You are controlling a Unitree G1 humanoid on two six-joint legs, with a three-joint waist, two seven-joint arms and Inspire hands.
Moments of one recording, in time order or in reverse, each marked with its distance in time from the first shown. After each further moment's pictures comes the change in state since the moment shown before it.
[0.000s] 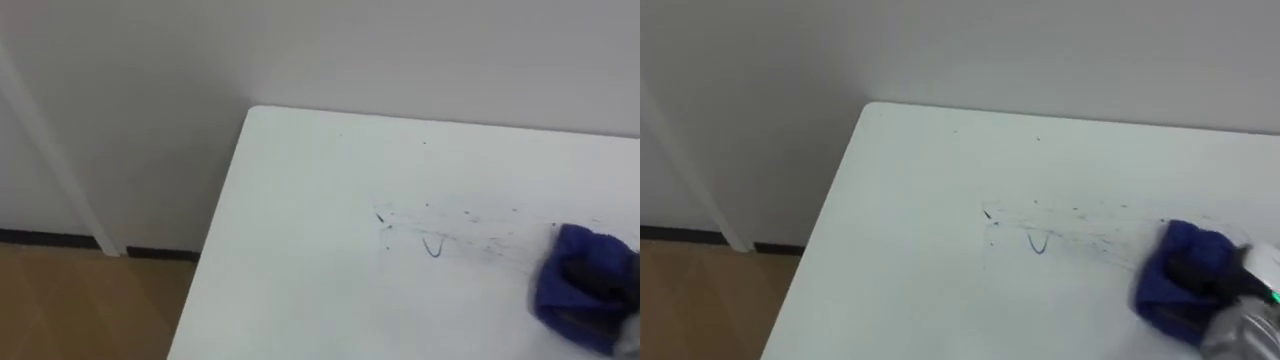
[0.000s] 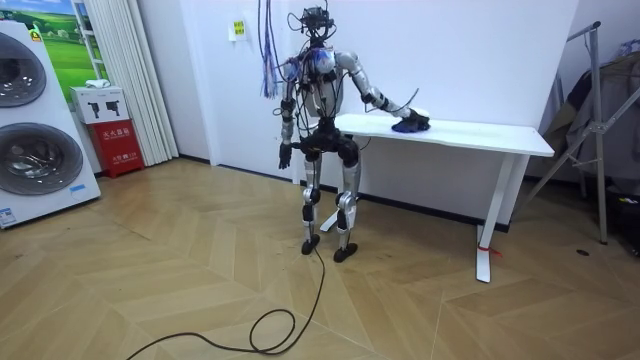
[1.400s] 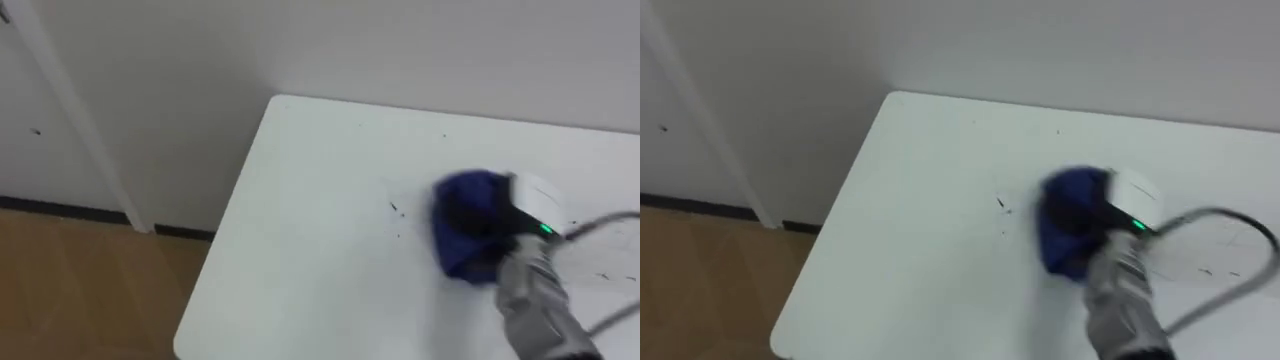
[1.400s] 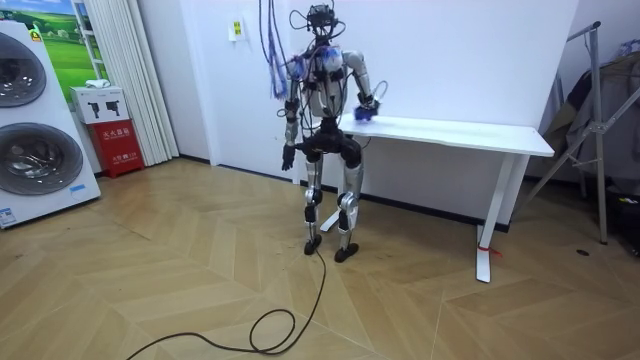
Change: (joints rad) left arm -0.028 -0.060 -0.056 -0.028 0.037 0.017 0.051; right arm -0.139 0.166 0.164 -0.048 0.055 -0.058 -0.090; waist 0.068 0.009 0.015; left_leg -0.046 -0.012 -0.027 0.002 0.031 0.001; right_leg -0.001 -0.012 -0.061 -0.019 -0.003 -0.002
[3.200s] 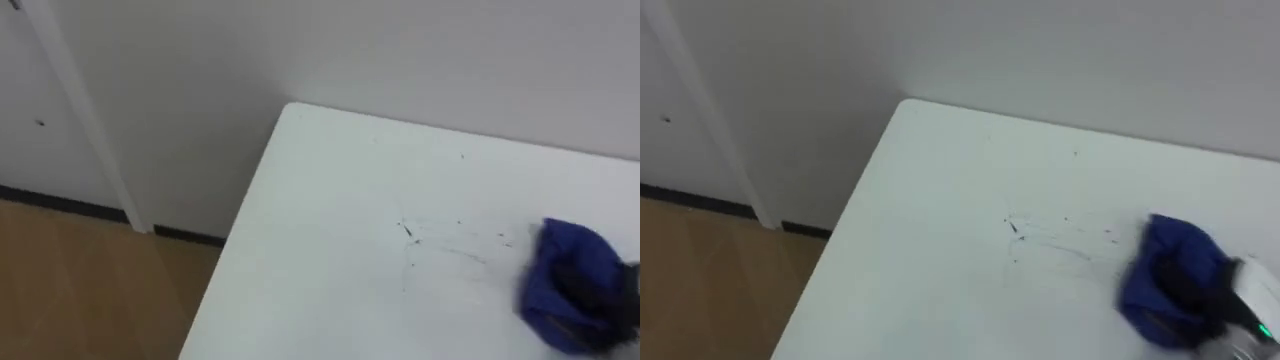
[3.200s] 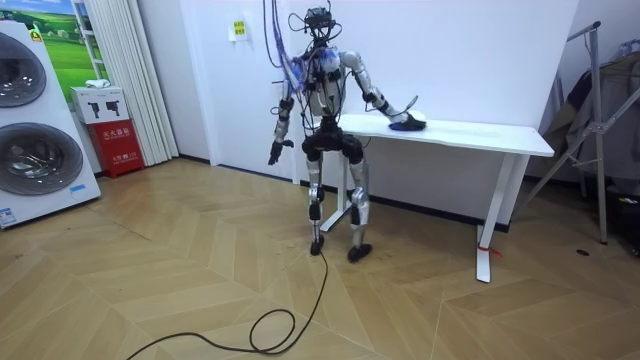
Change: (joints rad) left arm 0.114 0.179 0.156 -0.018 -0.035 -0.071 0.029; right arm 0.388 -0.246 -0.526 0.491 0.395 -0.184 -0.275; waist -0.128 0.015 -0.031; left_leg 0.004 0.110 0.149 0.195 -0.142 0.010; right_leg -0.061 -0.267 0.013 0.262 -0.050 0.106
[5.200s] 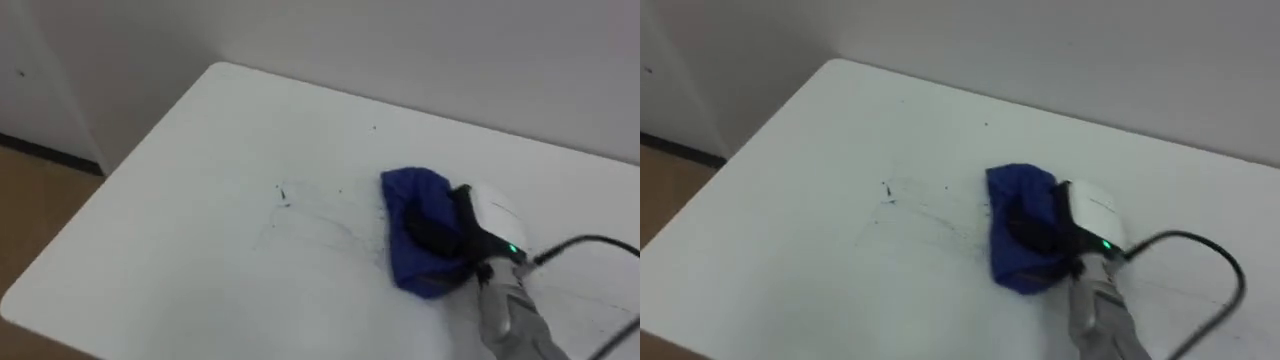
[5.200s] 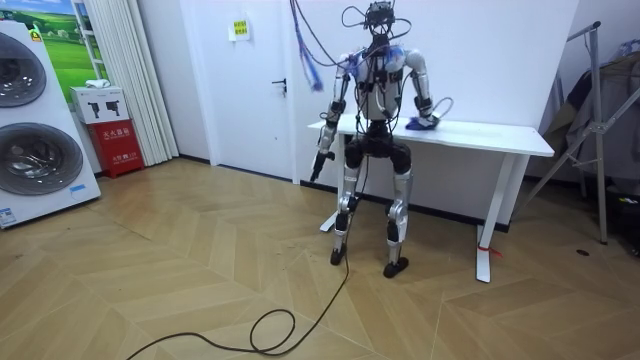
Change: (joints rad) left arm 0.110 -0.160 -0.040 -0.078 0.016 0.007 -0.009; right arm -0.027 0.137 0.231 -0.287 -0.294 -0.064 -0.037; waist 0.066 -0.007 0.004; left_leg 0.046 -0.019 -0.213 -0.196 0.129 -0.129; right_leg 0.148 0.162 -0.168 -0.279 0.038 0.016
